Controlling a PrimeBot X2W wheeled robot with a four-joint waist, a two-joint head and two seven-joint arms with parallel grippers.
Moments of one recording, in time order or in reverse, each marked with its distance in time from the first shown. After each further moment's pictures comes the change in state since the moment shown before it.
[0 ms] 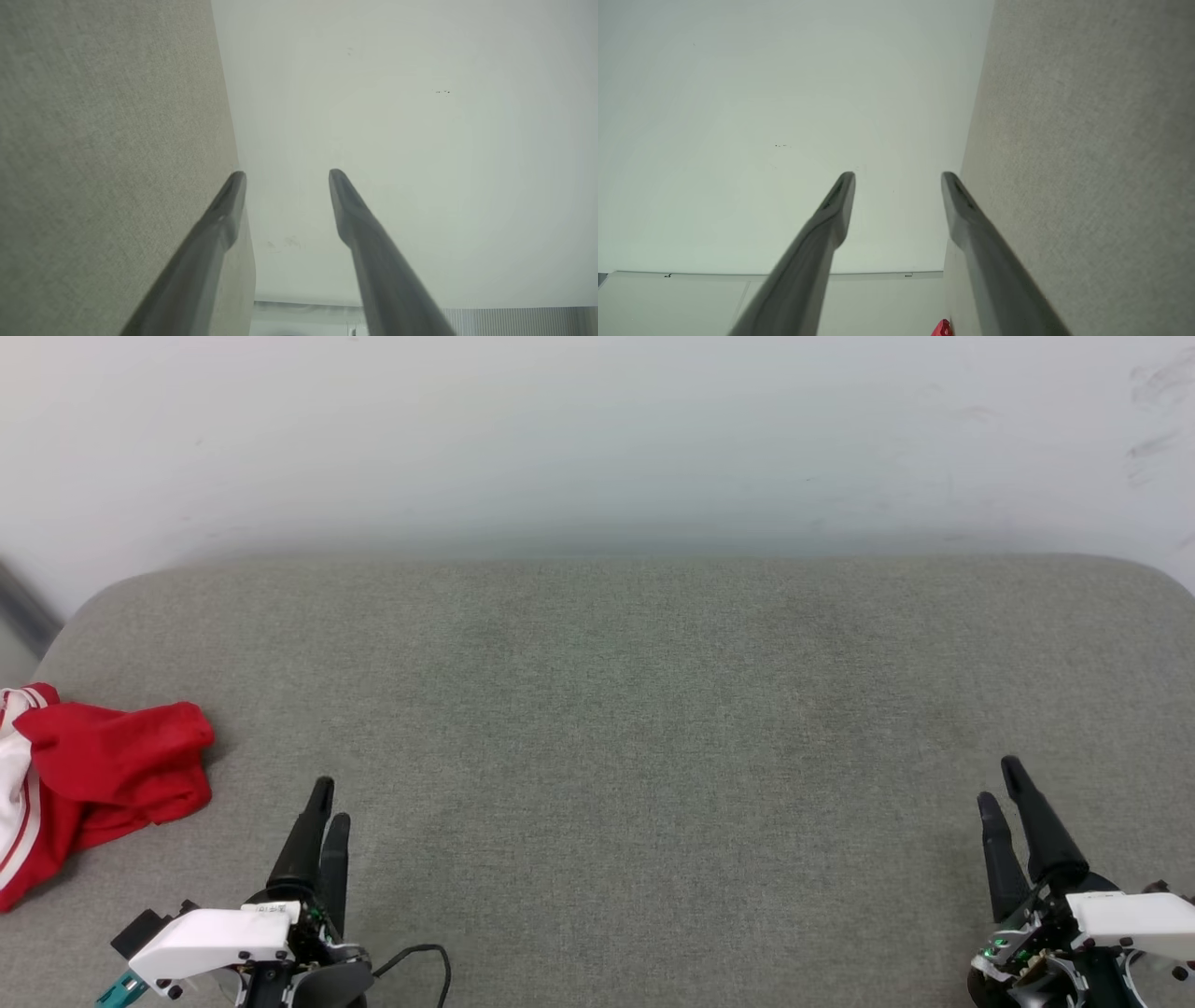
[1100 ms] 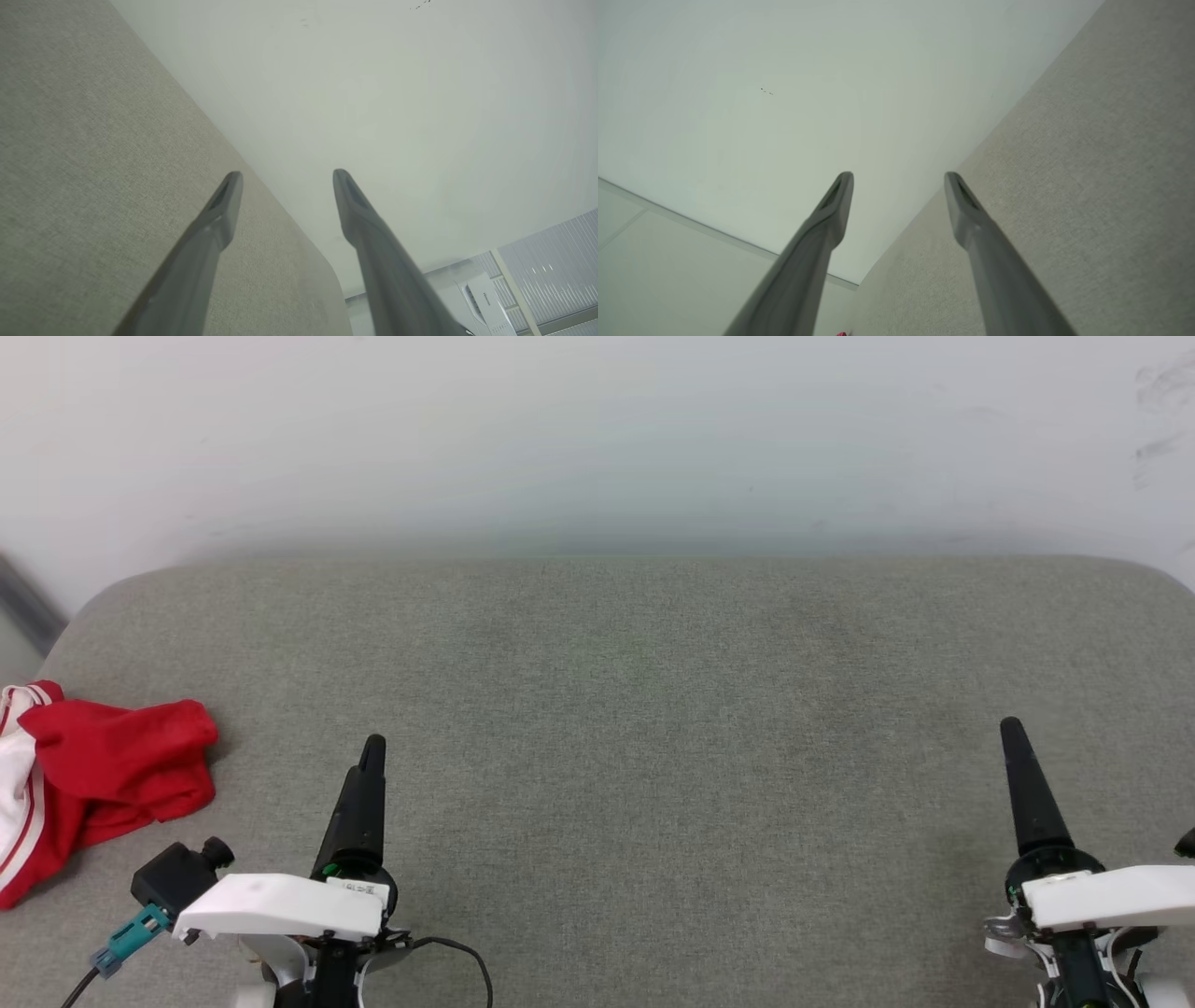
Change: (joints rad) left arm -0.006 0.001 -0.114 -0.112 0.467 0.000 -0.146; right arm 0.007 -0.030 0.058 -0.129 -0.453 0.000 -0.146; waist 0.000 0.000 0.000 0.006
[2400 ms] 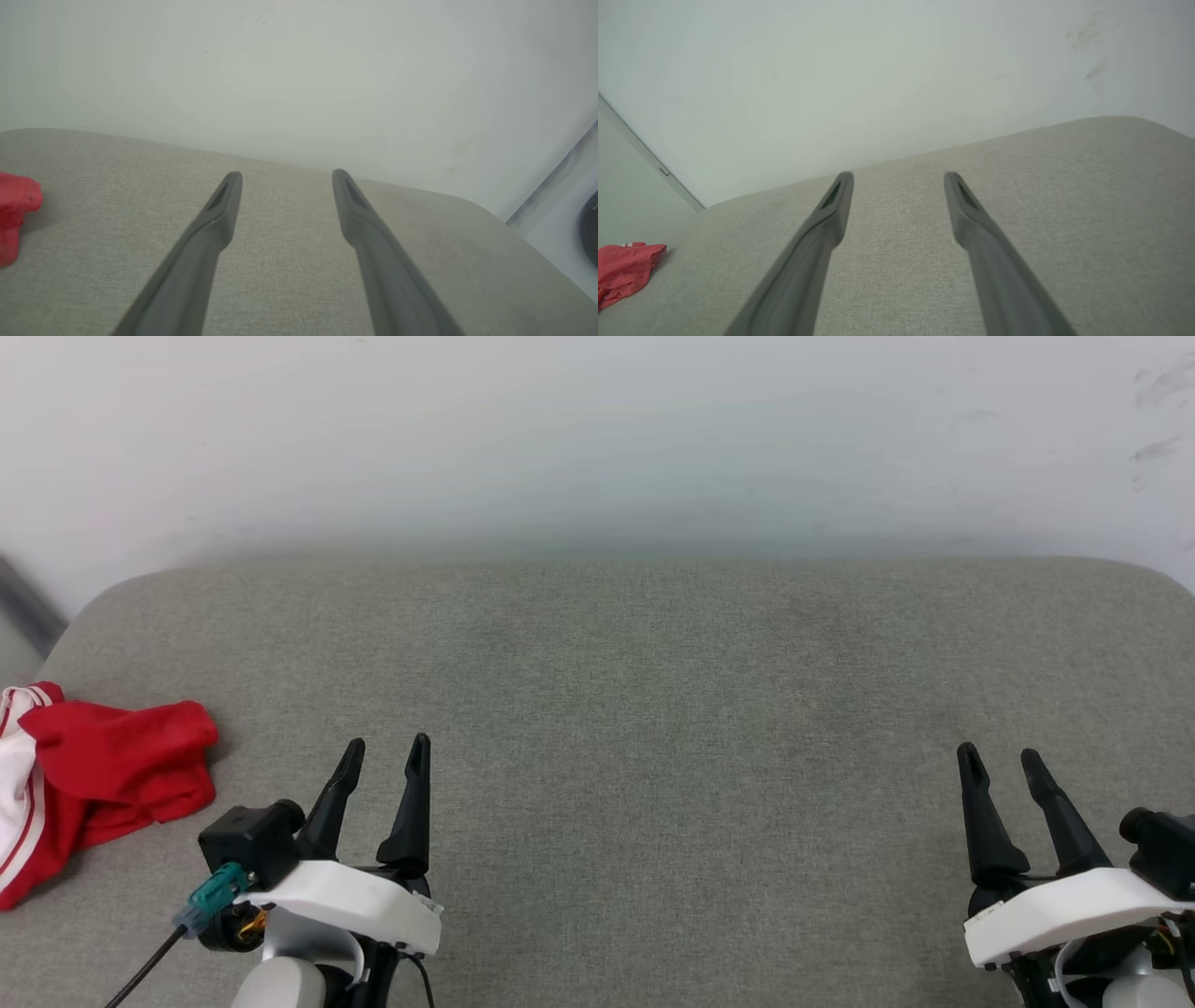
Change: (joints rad) left arm -0.036 0.071 -0.094 0.033 0.691 0.023 -0.115; right arm 0.028 -0.004 0.003 -0.036 -0.755 0.000 -0.024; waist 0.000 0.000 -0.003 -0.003
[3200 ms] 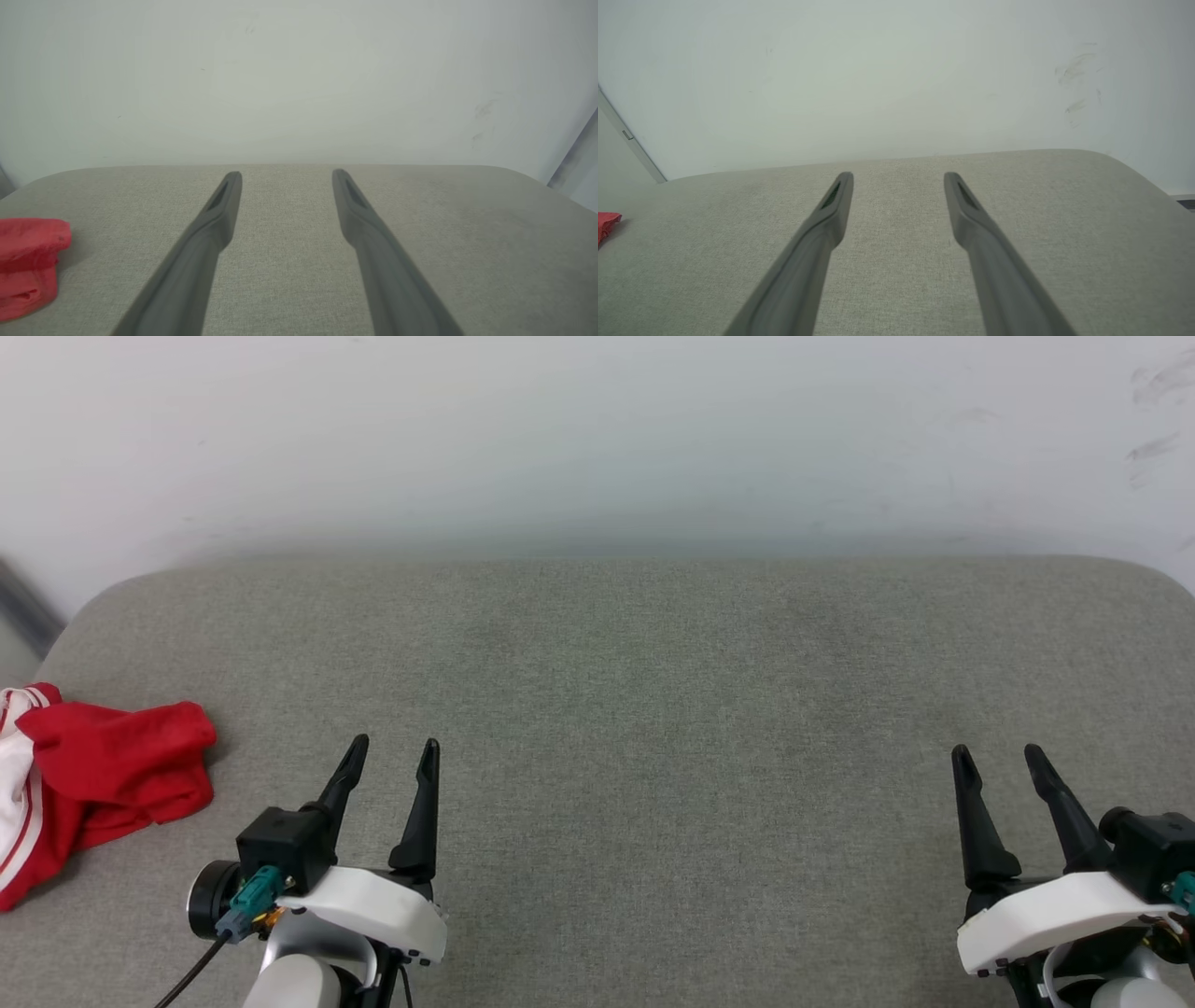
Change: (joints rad) left arm -0.016 0.011 -0.017 0.042 0.193 0.012 -0.055; right arm 0.013 0.022 -0.012 -0.038 -0.204 0.000 -0.002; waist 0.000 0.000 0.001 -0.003
